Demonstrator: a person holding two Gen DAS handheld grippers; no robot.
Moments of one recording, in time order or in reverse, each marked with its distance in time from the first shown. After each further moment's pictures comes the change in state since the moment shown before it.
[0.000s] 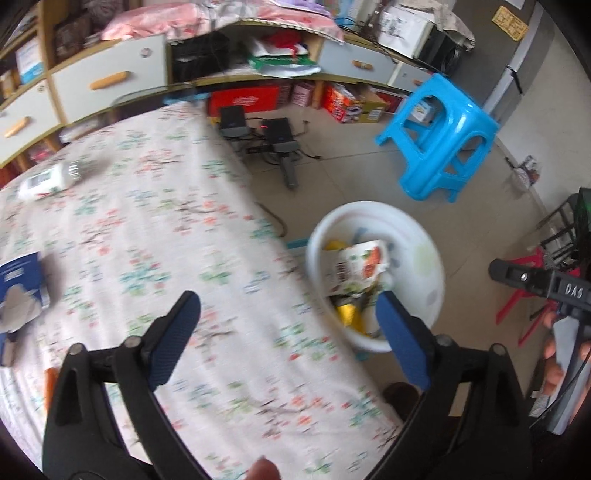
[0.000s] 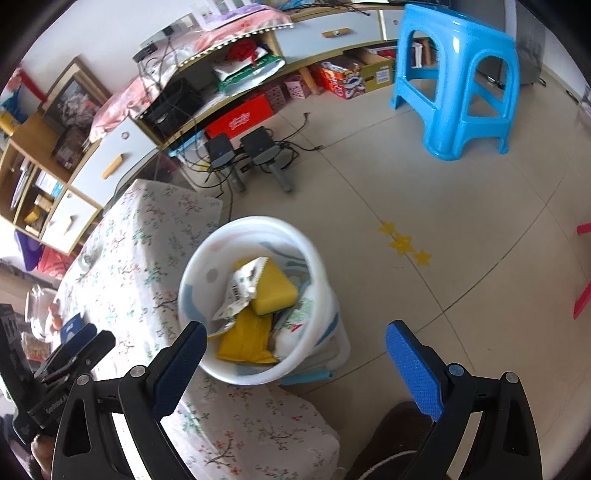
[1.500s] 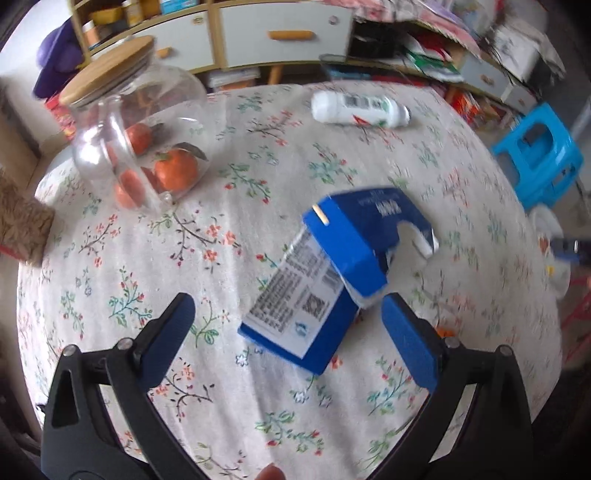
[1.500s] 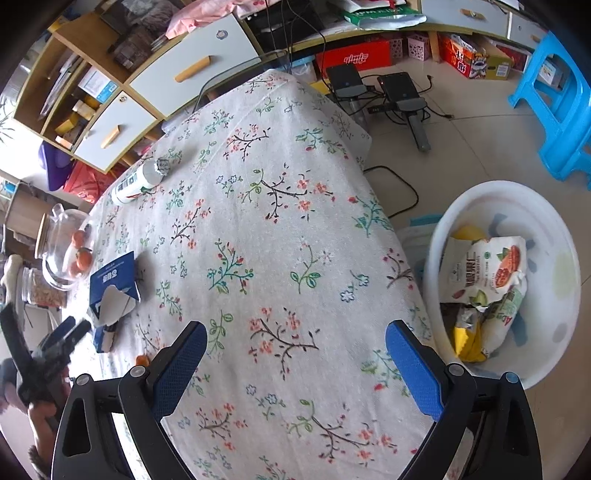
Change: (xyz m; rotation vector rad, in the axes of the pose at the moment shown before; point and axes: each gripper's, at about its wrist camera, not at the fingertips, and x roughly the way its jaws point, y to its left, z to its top) left arm -0.061 0.298 -0.059 -0.102 0.090 0.257; right arm 0.107 0.237 -0.031 -0.207 0.198 0.103
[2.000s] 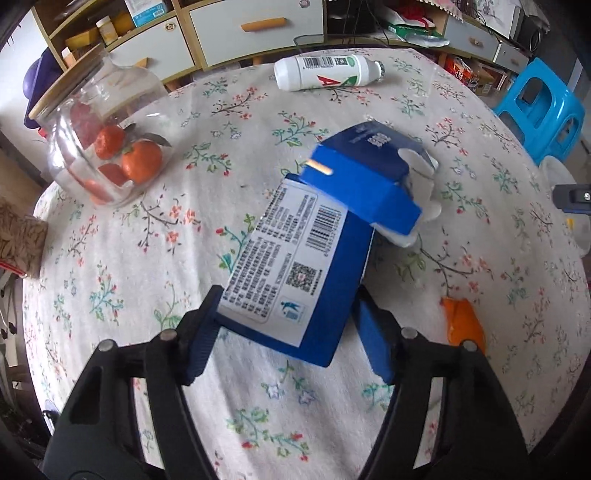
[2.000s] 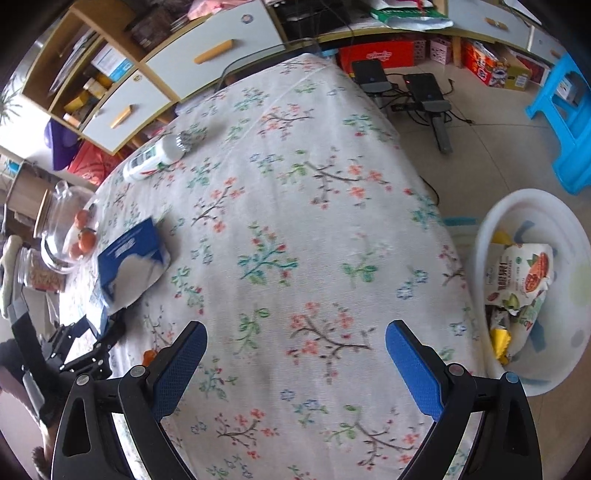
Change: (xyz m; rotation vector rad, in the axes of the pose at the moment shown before) left arm 0.010 -0.034 -0.020 0.091 0.013 0.064; right arm 0.019 0.040 -0.007 -0.065 0.016 -0.002
